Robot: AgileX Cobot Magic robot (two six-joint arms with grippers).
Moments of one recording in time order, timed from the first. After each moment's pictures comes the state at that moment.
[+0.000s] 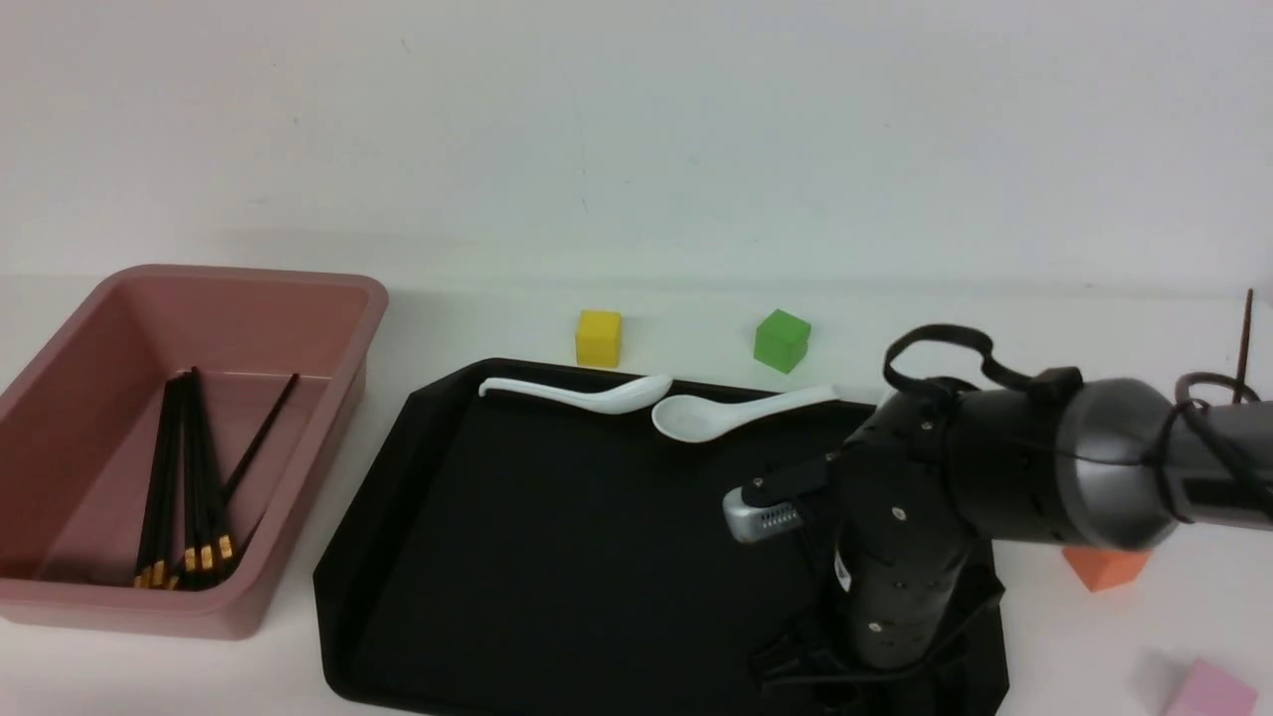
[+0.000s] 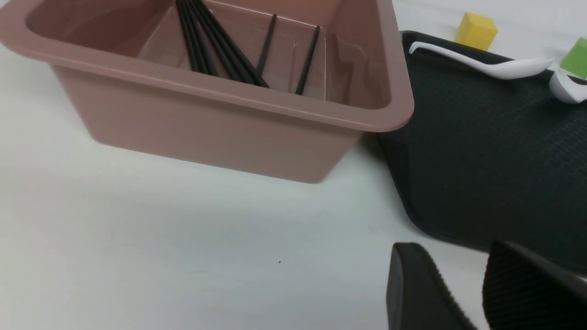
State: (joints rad) right arm 0.64 1.88 -1.11 -0.10 0.76 0.47; left arm -0.09 -0.01 0.03 -0.06 0.38 -0.20
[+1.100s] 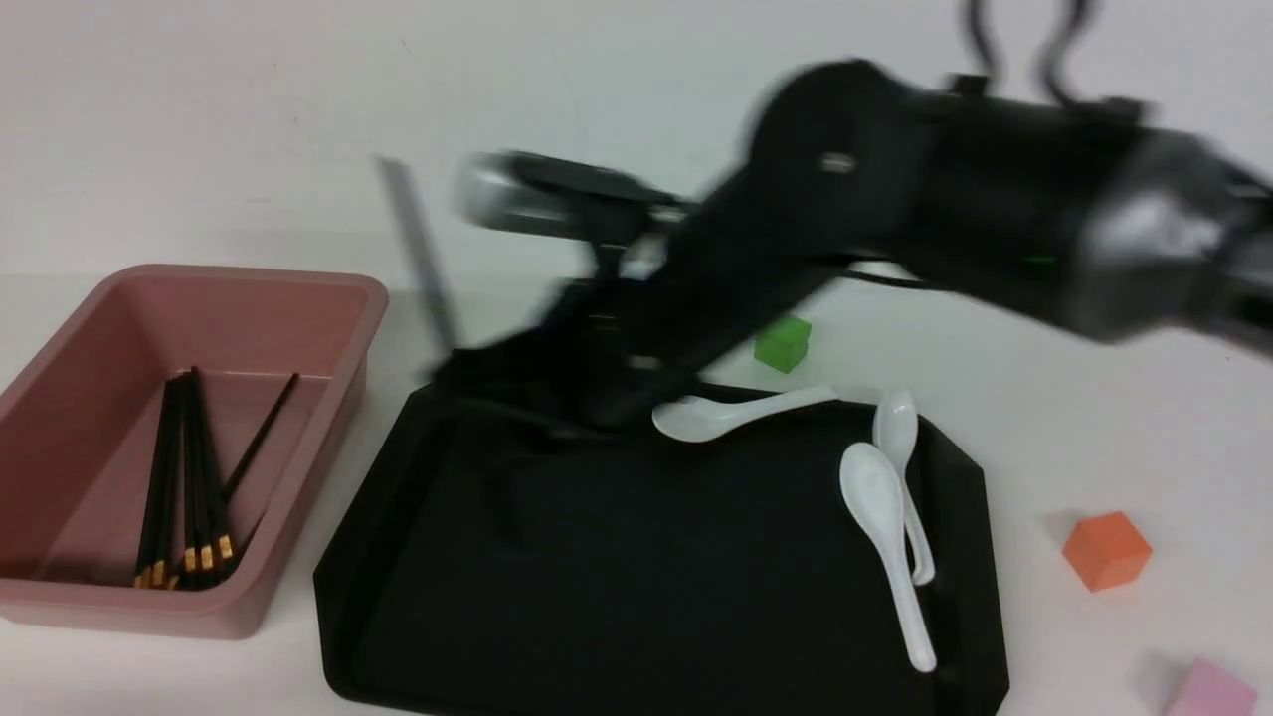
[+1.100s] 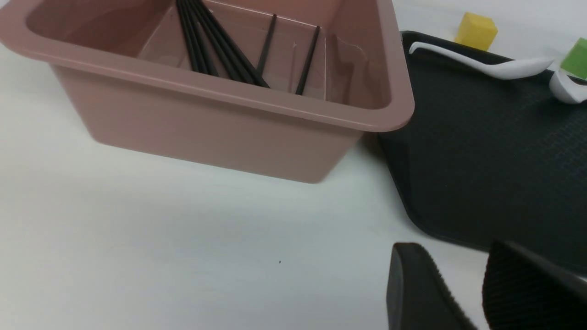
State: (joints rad) right arm 0.75 1.88 -1.69 0.58 0.82 0.02; left arm -0.09 -0.01 0.03 -0.06 0.38 -0.20
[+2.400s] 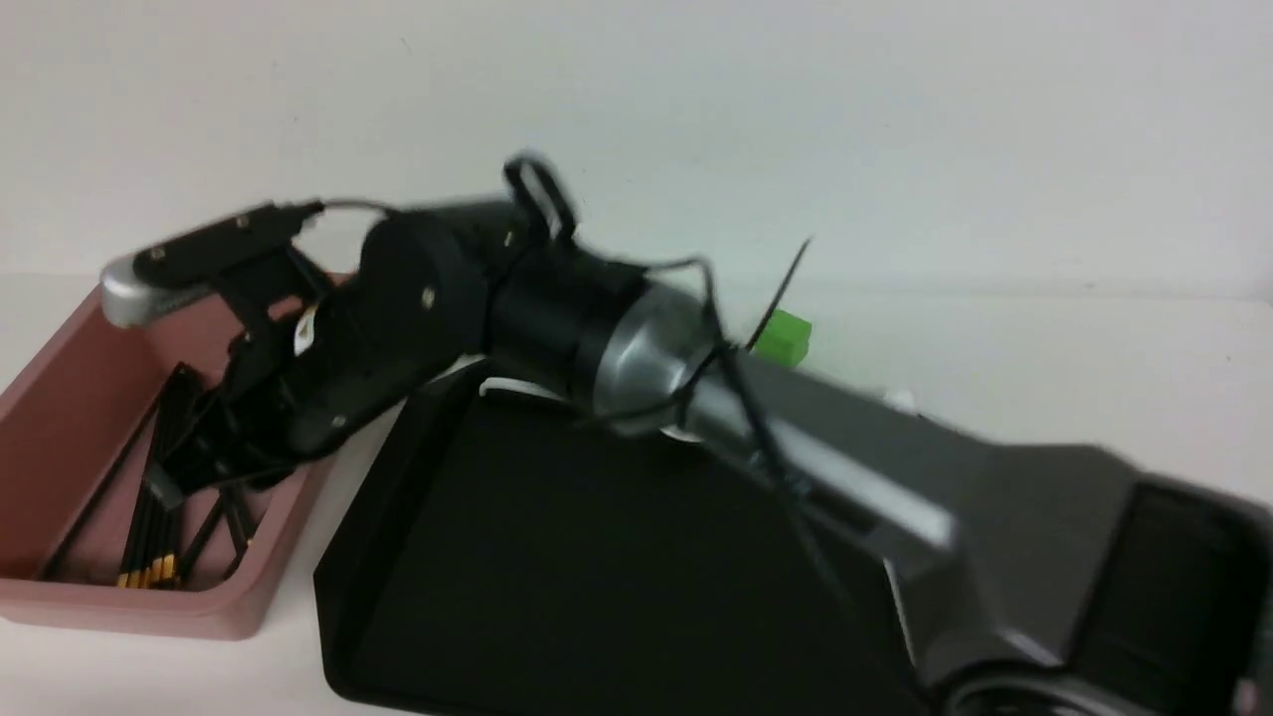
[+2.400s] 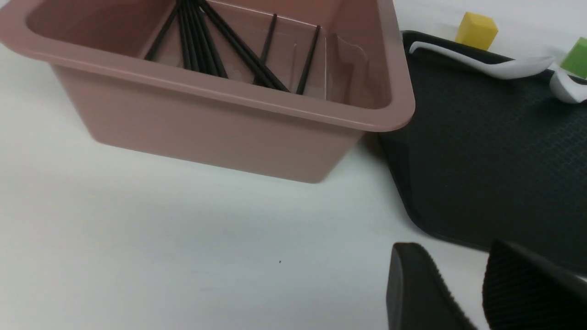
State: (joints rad) right arm 0.89 2.35 -2.36 0.38 0.86 -0.19; left arm -0.09 -0.01 0.03 -0.06 0.38 -0.20
